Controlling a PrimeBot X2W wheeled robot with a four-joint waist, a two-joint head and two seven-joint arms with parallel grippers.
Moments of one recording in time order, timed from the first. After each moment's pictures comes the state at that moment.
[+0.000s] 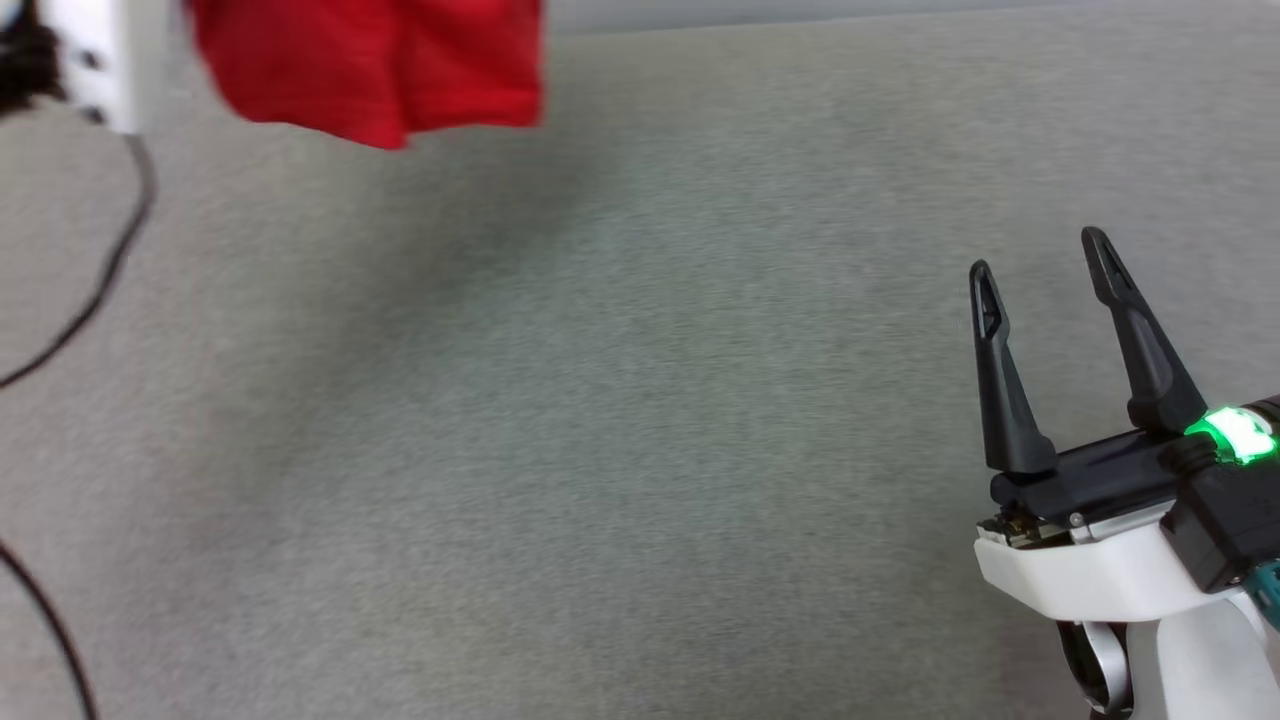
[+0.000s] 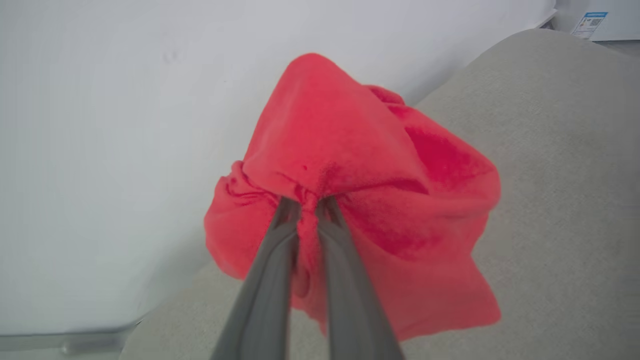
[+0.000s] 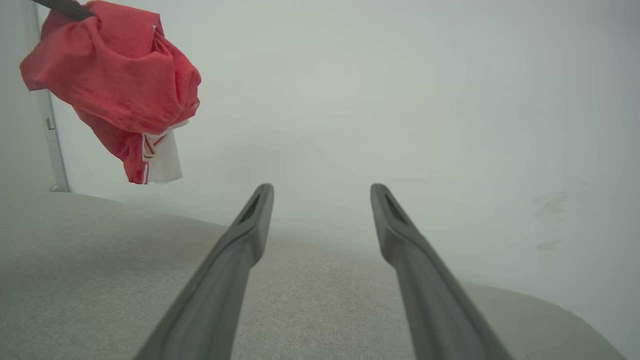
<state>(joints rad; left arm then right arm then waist) -1.28 0.81 -0.66 0.07 -0.92 -0.13 0.74 -0.18 -0.05 0.08 -0.20 -0.05 0.13 -0.26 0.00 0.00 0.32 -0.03</state>
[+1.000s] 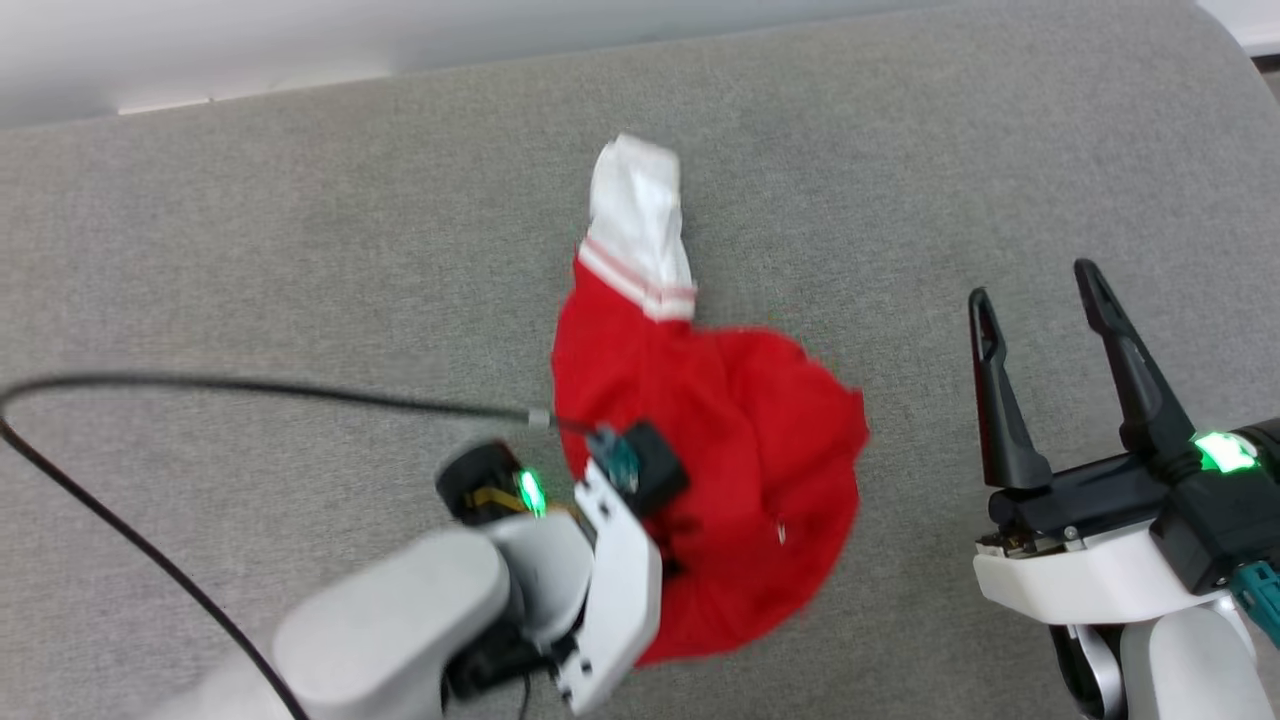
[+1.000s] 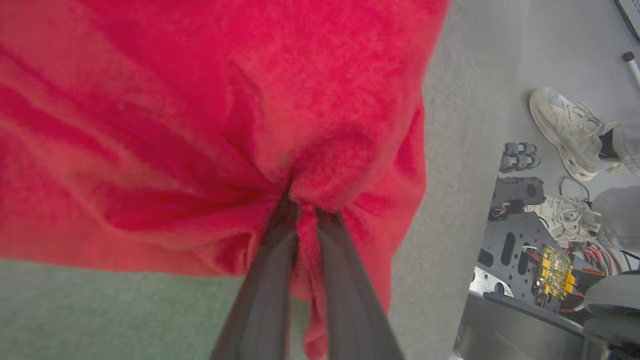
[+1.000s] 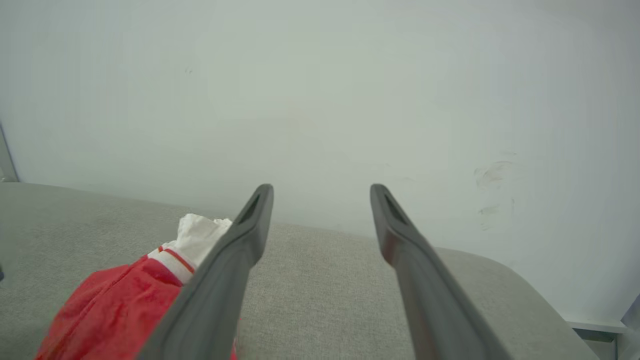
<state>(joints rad) -0.75 0.51 -1.14 0.11 -0.88 -0.13 0.50 -0.16 -0.05 0.07 -0.15 -0.04 0.13 -0.26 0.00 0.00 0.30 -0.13</state>
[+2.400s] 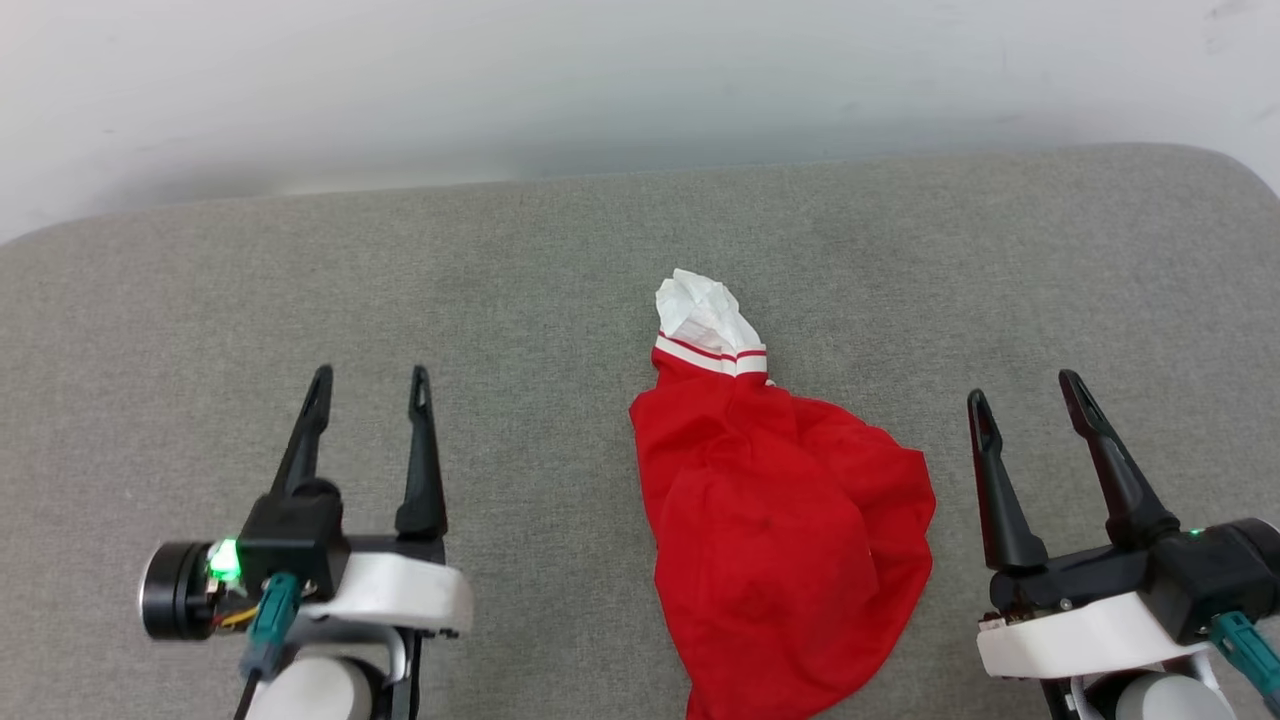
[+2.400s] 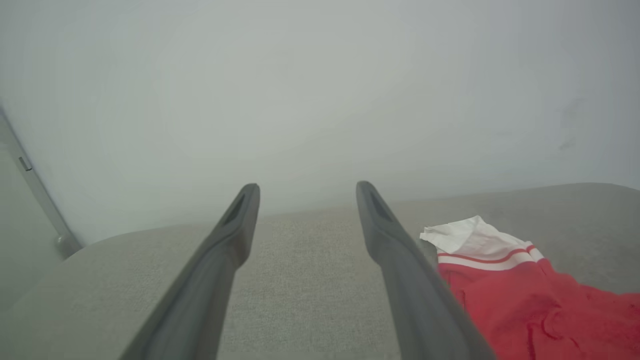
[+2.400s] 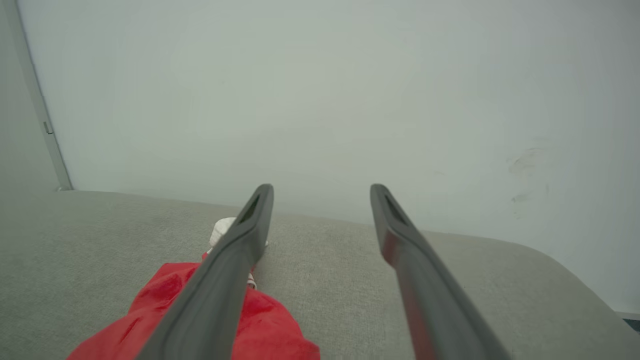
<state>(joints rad) -0.21 0.45 -0.51 -0.08 -0.44 0.49 -0.26 -0.03 -0.05 0.04 -0.07 0.01 0.13 -0.26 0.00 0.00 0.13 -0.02</state>
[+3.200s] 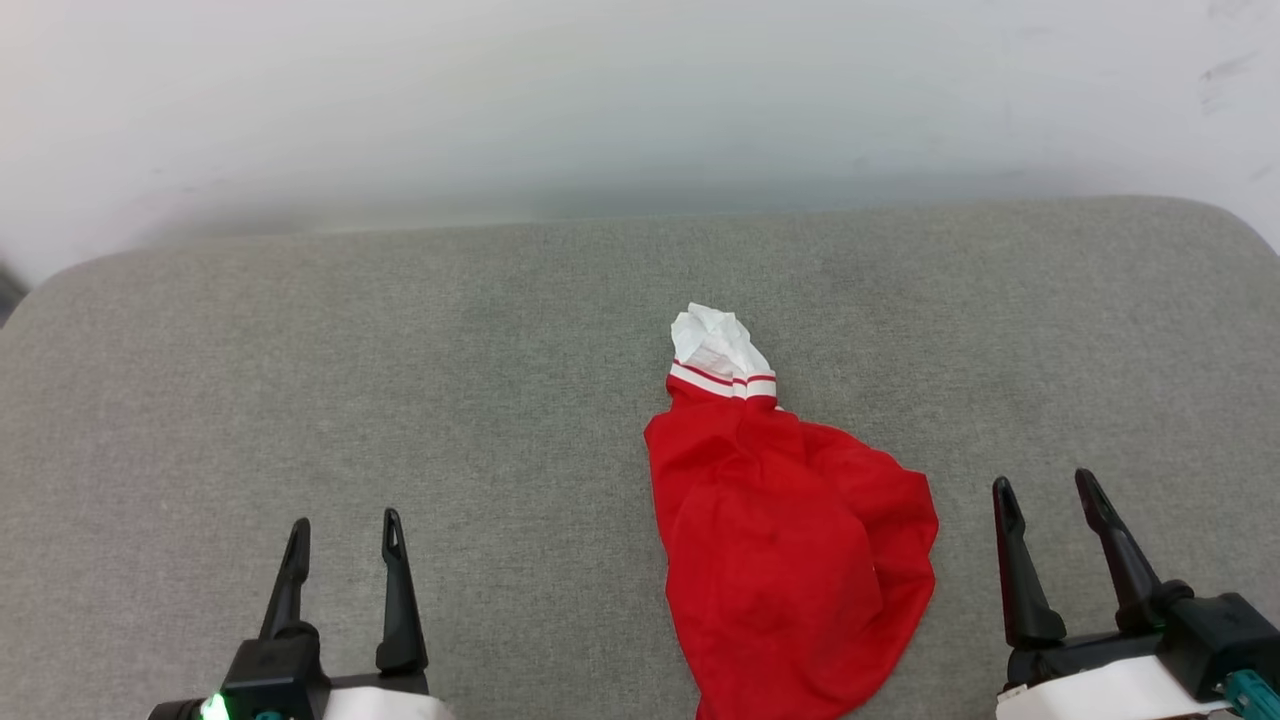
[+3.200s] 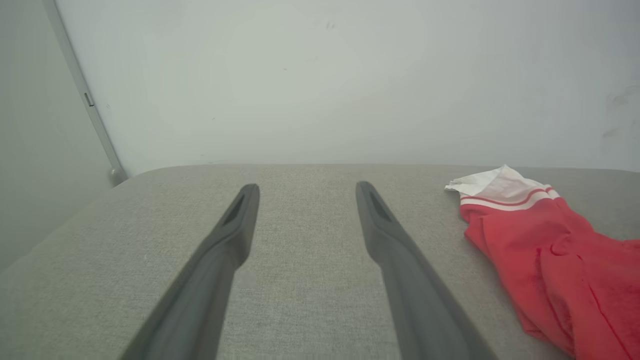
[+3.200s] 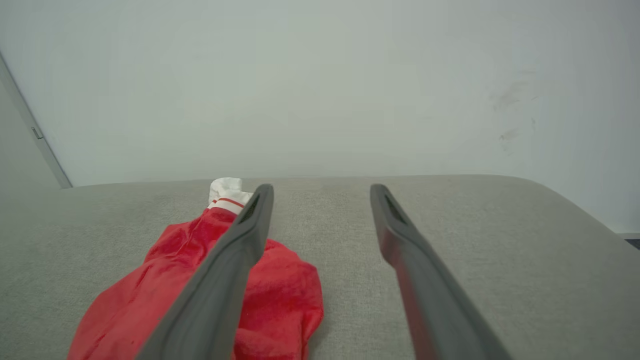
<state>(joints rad) 0.12 0.15 -0.16 -0.08 -0.18 0.24 -0.26 0.07 -0.05 0.00 0.01 0.12 0.13 -0.26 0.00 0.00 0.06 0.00</state>
